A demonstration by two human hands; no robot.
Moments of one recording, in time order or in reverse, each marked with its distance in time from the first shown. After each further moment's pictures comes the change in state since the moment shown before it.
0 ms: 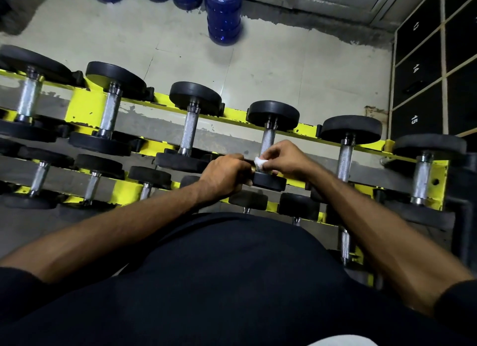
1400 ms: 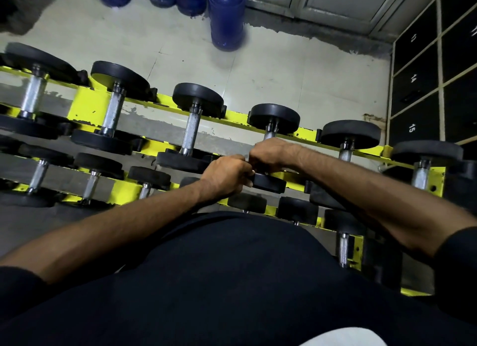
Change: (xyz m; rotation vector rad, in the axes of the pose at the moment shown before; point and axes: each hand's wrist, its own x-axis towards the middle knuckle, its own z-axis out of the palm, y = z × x) left_hand 0.000 0.005 -0.004 0.029 -0.017 -0.024; right_hand 0.017 -0.063 0.006 -1.269 -0.373 -0.317
